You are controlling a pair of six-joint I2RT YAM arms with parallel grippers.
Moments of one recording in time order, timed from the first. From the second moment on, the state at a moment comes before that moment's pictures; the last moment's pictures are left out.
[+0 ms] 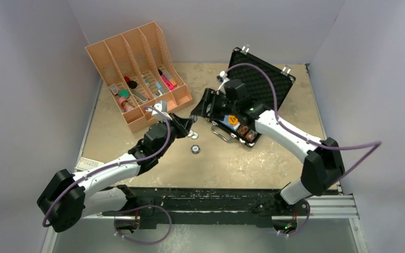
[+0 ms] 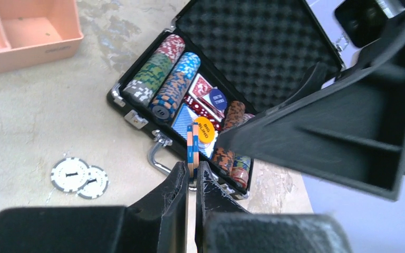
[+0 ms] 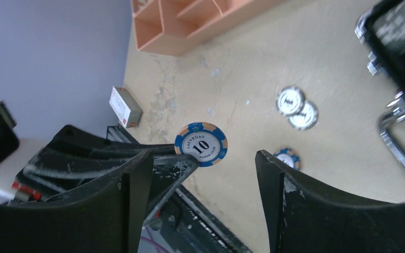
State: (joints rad) left arm -0.76 1.11 0.51 0.47 -0.32 -0.82; right arm 0.66 1.55 1.23 -0.26 -0.24 0.81
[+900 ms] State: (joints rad) left arm -0.61 0.95 0.72 0.33 0.43 -0.64; right arm 0.53 1.22 0.97 0.22 -0.79 0.47
